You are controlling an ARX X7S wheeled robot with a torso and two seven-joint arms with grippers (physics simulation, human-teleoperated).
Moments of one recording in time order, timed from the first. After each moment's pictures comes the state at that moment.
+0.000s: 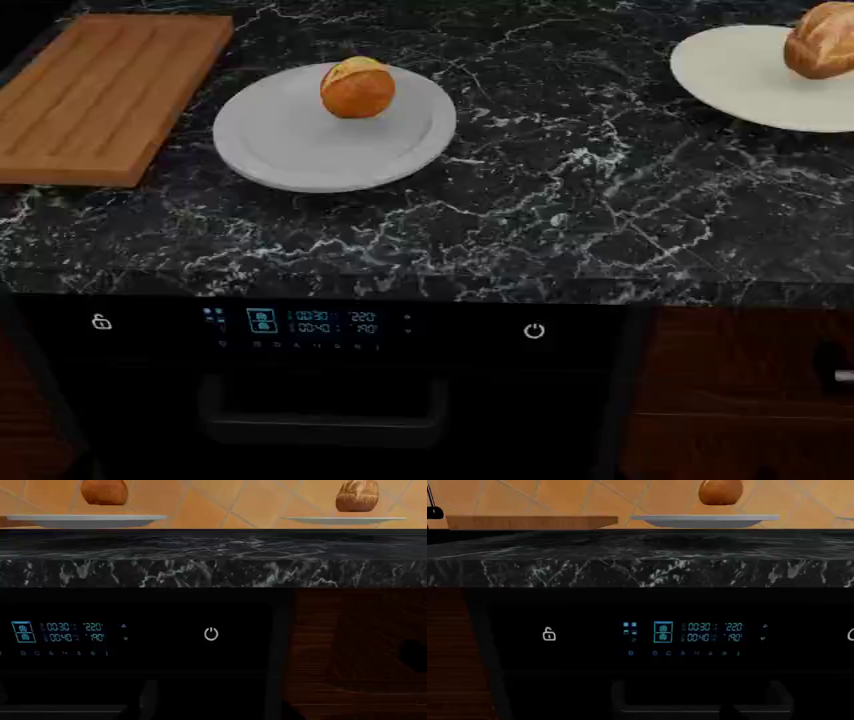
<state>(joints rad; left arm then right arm) 0.00 0.00 0.00 0.00 0.00 0.00 0.00 0.00 0.00 0.00 0.00 0.00 0.00 0.00</state>
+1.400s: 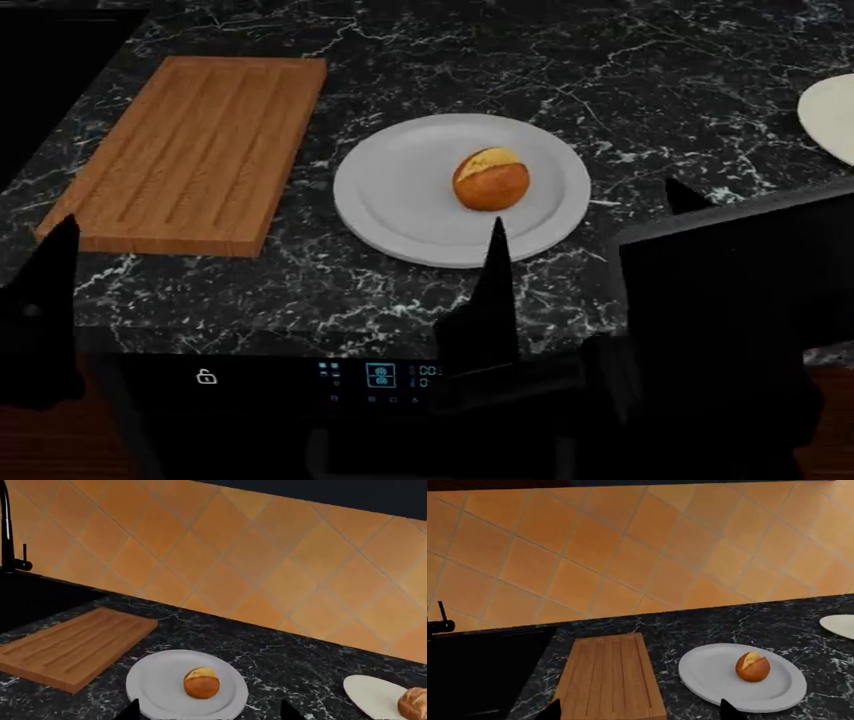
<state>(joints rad) -0.71 -0.46 -0.31 0.85 -1.47 -1.43 -0.80 0.85 0.53 0.09 -0.82 1.61 1.40 1.01</state>
